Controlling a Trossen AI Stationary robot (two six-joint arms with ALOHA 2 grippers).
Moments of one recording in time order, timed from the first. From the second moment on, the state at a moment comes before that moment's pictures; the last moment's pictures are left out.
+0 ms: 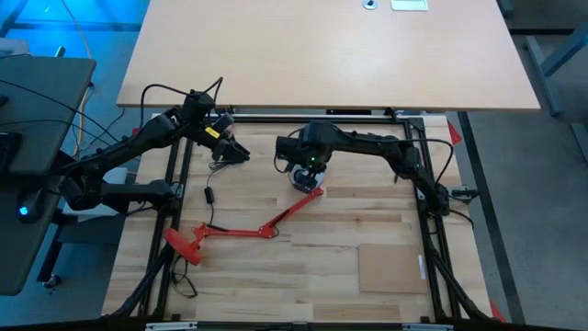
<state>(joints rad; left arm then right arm) 0.74 1.07 0.90 -0.53 0.88 -0.31 -0.16 2.23 2.22 -1.57 0.03 0.30</state>
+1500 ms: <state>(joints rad) 0.74 1.07 0.90 -0.53 0.85 -0.31 -0.16 2.13 2.35 -1.57 0.21 0.47</state>
